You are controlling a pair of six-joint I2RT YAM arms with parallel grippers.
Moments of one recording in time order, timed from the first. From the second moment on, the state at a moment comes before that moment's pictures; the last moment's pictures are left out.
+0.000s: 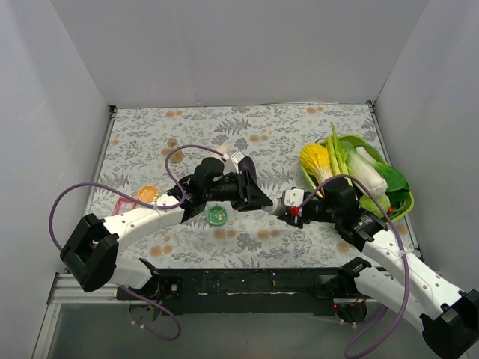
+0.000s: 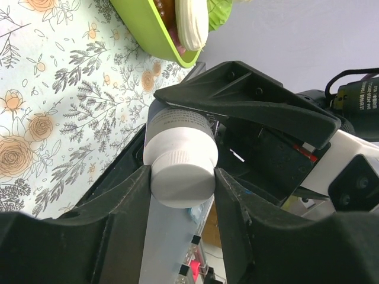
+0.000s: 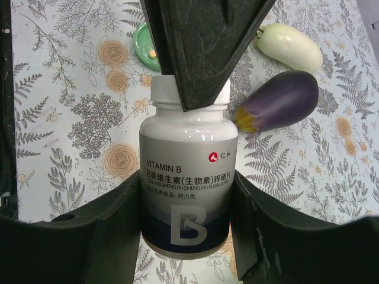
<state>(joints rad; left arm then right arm) -0.78 1.35 0.83 0.15 0.56 -1.13 0.60 0.77 0.57 -0.27 -0.61 -0.68</state>
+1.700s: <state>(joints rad) -0.84 0.66 0.67 -0.01 0.27 -0.76 0.45 0.67 0.33 0.05 -1.11 -0.01</state>
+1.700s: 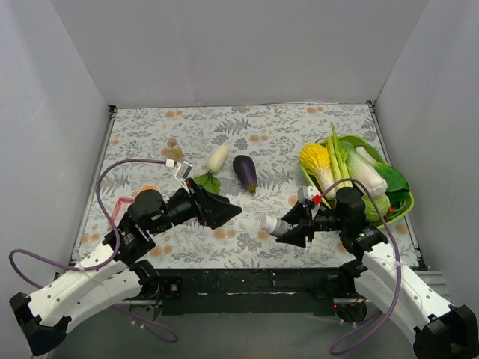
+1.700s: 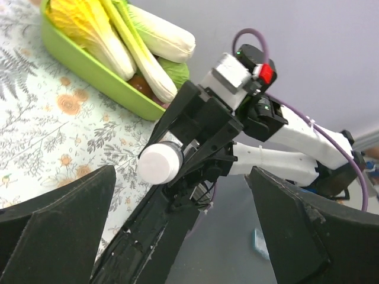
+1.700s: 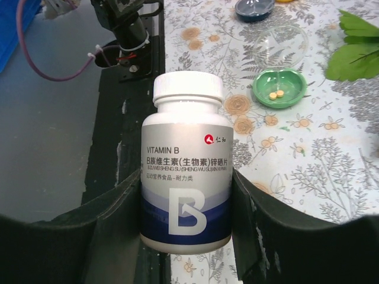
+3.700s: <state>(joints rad) -0.99 1.21 0.60 0.32 0.07 -1.35 0.56 0.71 0.53 -0.36 -0.65 -0.78</state>
